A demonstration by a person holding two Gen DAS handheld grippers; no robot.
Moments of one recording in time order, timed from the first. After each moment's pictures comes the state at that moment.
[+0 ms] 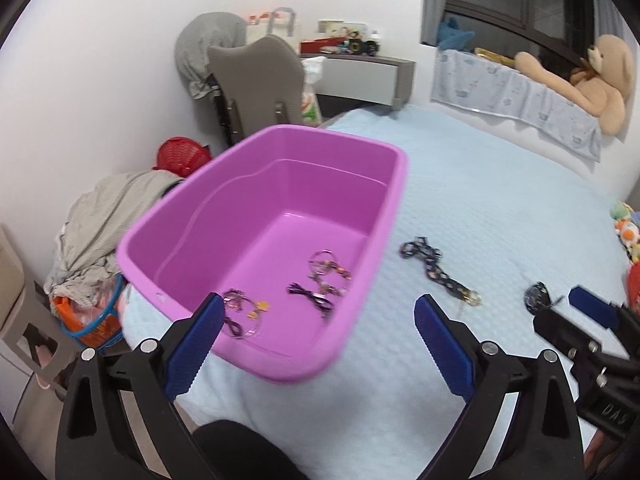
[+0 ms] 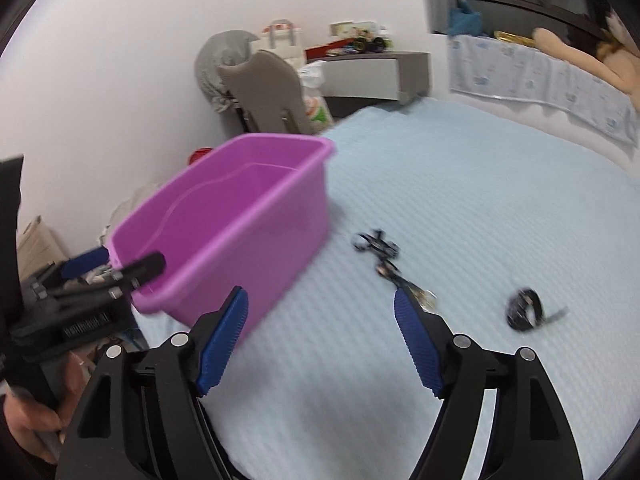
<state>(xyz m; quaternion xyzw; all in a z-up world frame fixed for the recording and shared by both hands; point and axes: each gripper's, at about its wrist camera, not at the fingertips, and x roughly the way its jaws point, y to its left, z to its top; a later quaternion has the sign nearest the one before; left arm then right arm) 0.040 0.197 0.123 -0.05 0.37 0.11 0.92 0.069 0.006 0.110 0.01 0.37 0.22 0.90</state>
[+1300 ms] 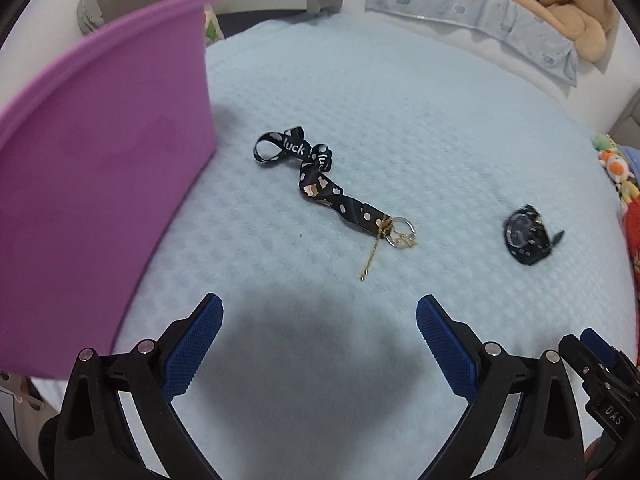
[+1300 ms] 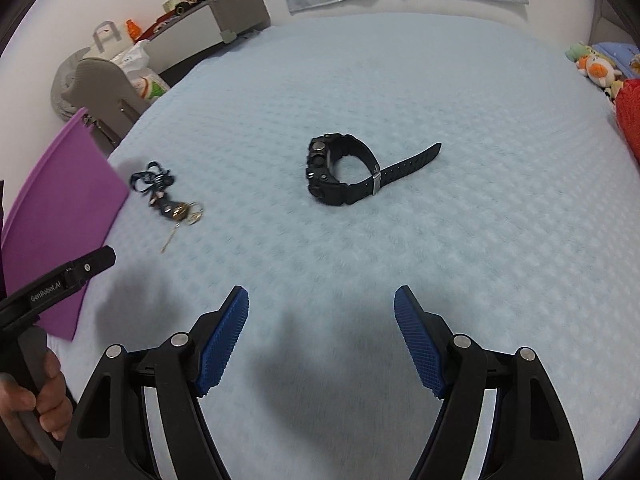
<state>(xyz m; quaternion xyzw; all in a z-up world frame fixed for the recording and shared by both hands) 0.169 0.059 -0.042 -0.04 0.48 0.02 0.88 0.131 -0.193 -0.062 0.12 0.47 0.05 0.87</state>
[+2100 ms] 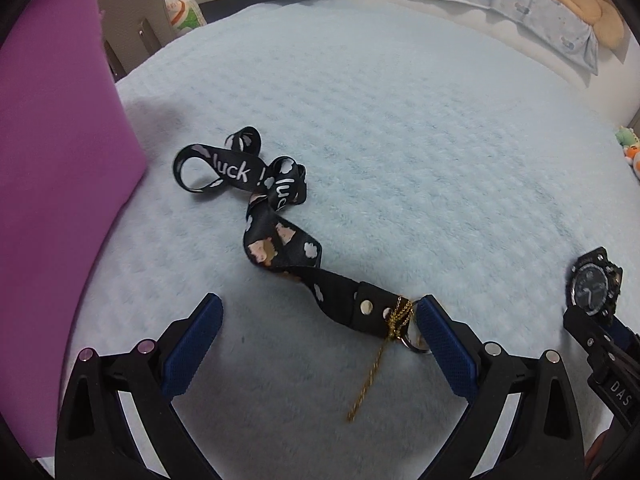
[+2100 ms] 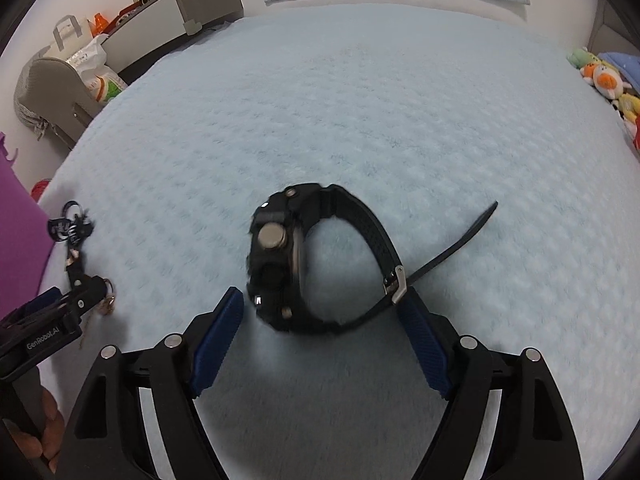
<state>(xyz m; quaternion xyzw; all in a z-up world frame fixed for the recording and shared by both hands) 0.269 0.040 -0.100 -0.02 0.49 0.03 0.87 0.246 -0.195 -0.112 0.09 0.48 -0.01 0.87</state>
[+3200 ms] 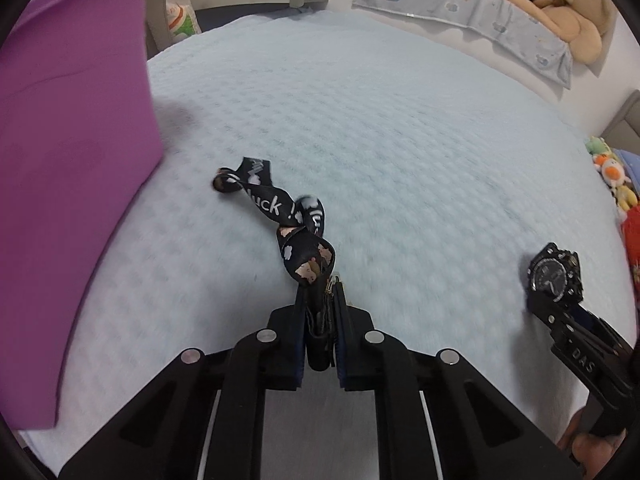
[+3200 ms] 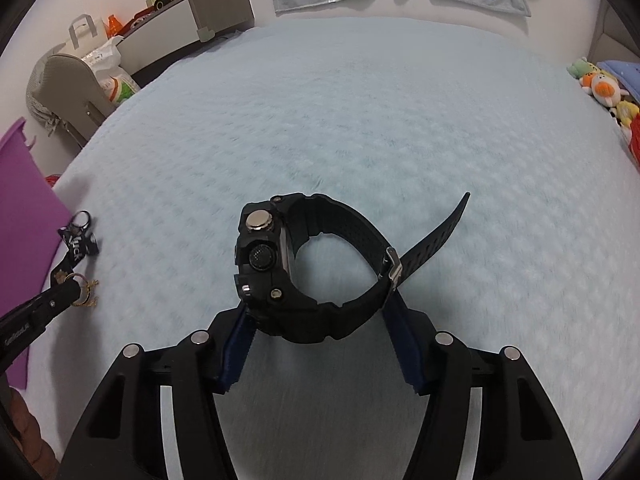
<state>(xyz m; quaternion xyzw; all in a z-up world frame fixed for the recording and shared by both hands) 0.211 0.047 -0.071 -0.05 0.47 -0.02 0.88 0.205 -0.190 -0.100 0.09 0.46 0.01 0.89</state>
